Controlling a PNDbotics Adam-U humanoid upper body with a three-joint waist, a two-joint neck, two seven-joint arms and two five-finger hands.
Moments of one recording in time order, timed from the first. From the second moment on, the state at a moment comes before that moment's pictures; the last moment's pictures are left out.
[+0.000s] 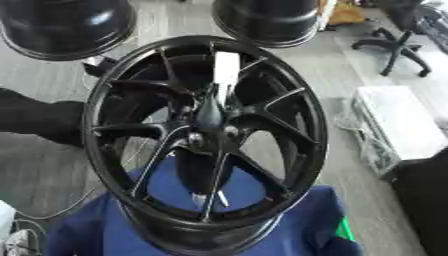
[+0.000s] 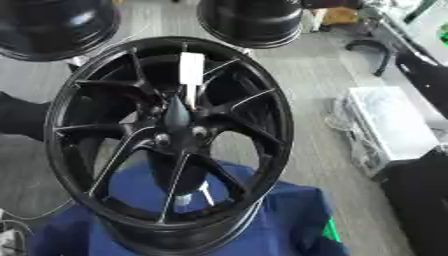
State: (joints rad) left arm -0.31 0.35 0.00 -1.81 0.45 0.10 0.35; right arm -0.29 -1.09 -0.05 -1.93 -0.43 -0.07 0.27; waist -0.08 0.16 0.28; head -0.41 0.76
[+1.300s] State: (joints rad) left arm -0.32 0.34 0.05 -1.81 0.50 0.09 0.47; right arm -0.30 -1.00 0.08 -1.93 0.13 0.01 0.28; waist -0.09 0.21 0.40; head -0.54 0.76
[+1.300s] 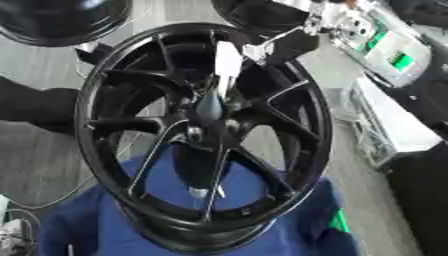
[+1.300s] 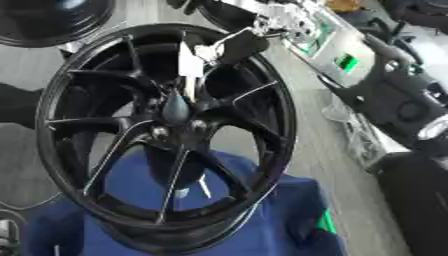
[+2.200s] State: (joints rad) left arm -0.32 0.34 0.05 -1.81 0.50 0.09 0.47; right arm -0.29 -1.00 0.08 -1.93 0.13 0.03 0.31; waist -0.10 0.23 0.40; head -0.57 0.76
